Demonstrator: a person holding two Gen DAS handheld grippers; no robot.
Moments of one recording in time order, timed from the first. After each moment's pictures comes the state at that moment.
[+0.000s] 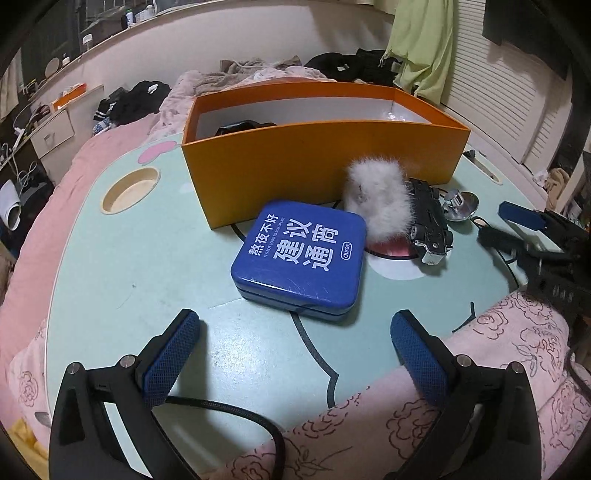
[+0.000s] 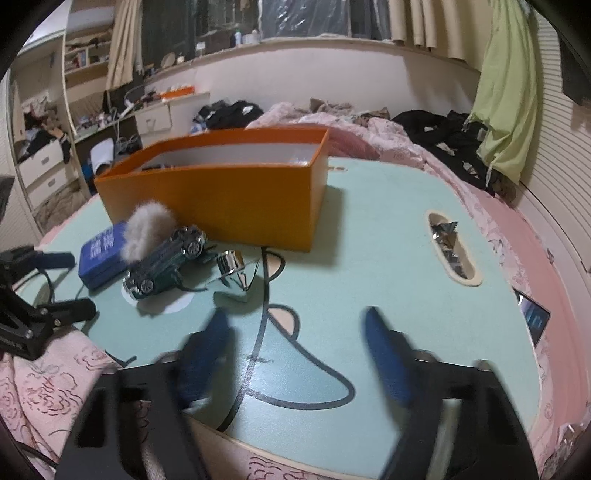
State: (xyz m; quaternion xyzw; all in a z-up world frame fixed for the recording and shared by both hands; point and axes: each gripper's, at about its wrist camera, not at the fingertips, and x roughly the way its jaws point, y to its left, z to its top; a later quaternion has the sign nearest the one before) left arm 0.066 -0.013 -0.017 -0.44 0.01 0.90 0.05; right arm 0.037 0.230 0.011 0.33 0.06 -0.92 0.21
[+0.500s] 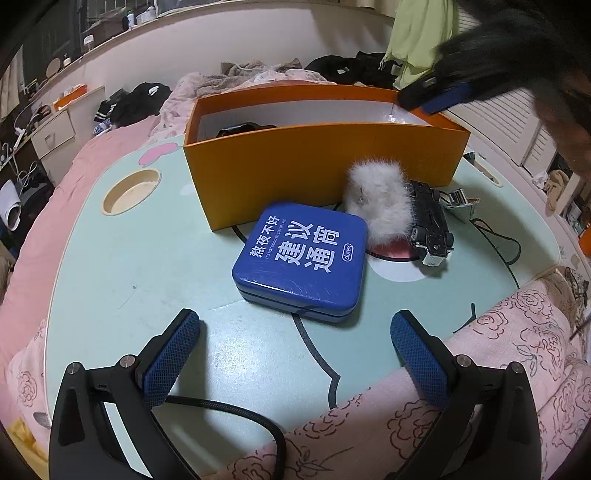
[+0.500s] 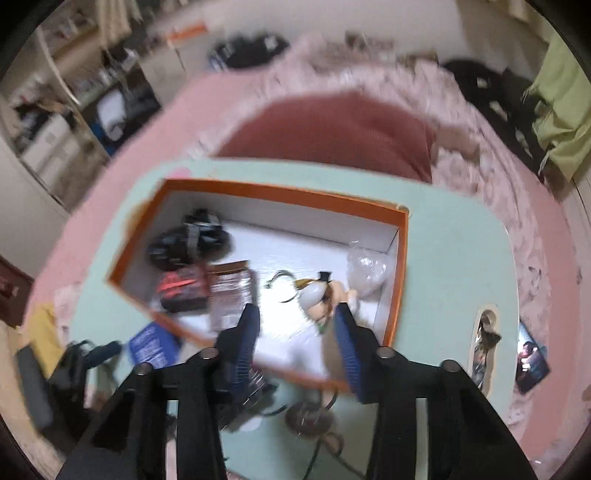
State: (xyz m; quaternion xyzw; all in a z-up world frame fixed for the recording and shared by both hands) left arm 0.071 -0.011 -0.016 -0.43 0.01 0.90 0.05; right arm -0.125 0.124 0.074 0.54 0.13 -0.80 0.23
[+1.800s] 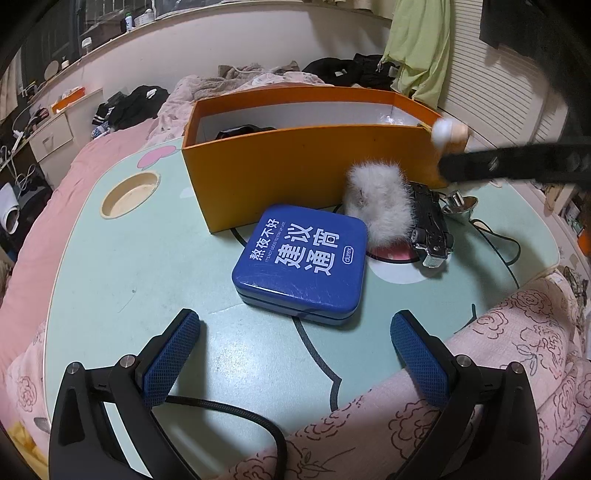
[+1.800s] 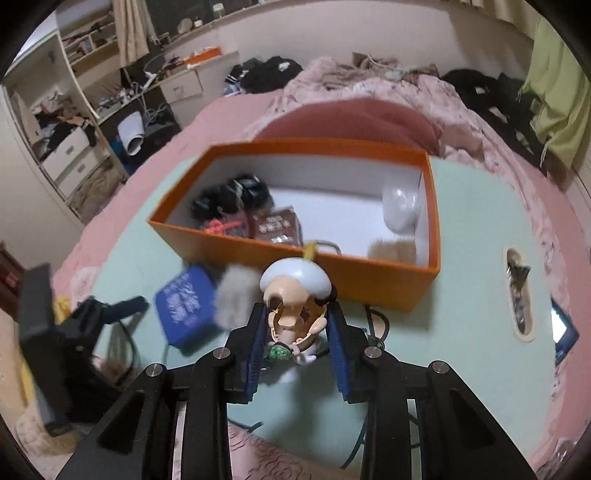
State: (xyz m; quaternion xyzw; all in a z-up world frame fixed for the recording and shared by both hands) left arm 0.072 -0.006 -0.018 -0.43 0.01 0.90 0.06; right arm -0.022 0.151 0.049 0.46 0.05 -0.84 0.27
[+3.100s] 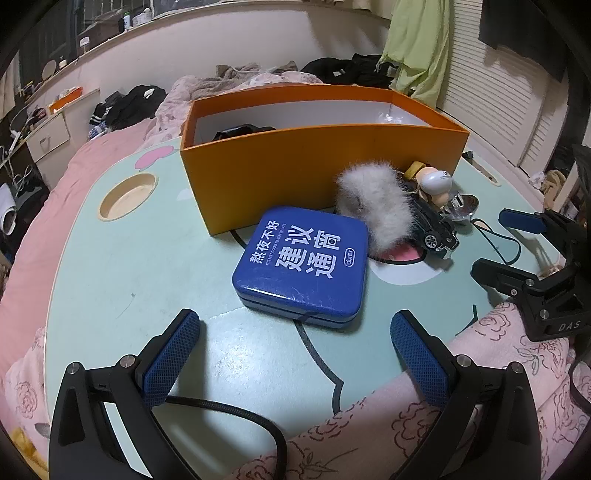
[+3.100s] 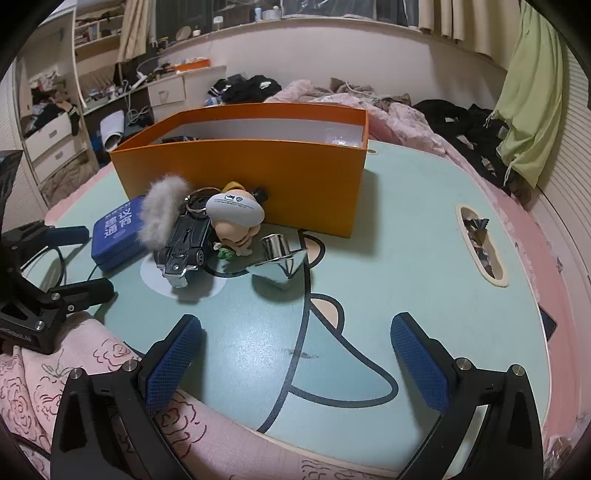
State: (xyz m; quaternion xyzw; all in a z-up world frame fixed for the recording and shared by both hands) left arm 0.069 -0.013 -0.018 -0.43 0.01 0.90 0.06; right arm 0.025 0.195 -0.001 0.38 0.11 -0.89 0.23
